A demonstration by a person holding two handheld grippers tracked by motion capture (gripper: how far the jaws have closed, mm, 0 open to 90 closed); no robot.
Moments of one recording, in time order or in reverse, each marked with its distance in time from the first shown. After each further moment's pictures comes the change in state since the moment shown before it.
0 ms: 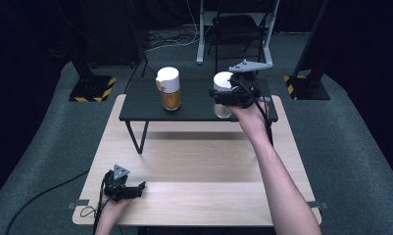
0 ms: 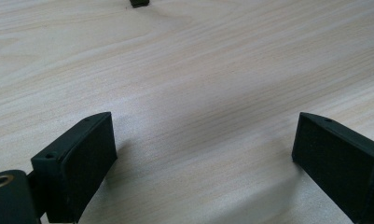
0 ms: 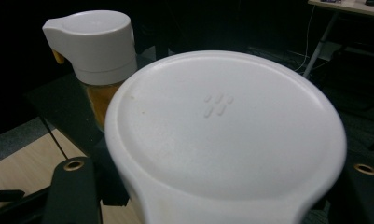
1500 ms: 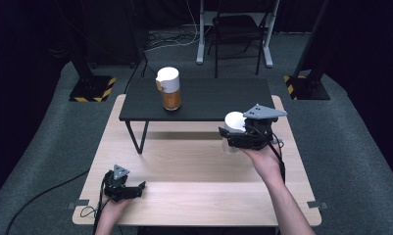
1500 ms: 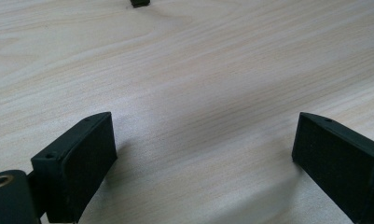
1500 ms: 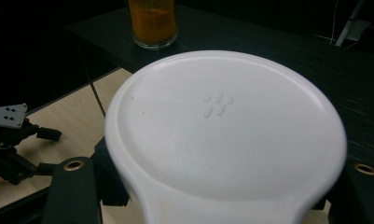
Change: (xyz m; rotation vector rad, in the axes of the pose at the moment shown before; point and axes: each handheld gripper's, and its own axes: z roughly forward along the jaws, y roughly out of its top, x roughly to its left) left arm 0.000 0.000 0.000 0.000 0.002 -0.002; right arm 0.004 -0.088 -0.043 0.023 0.078 0.014
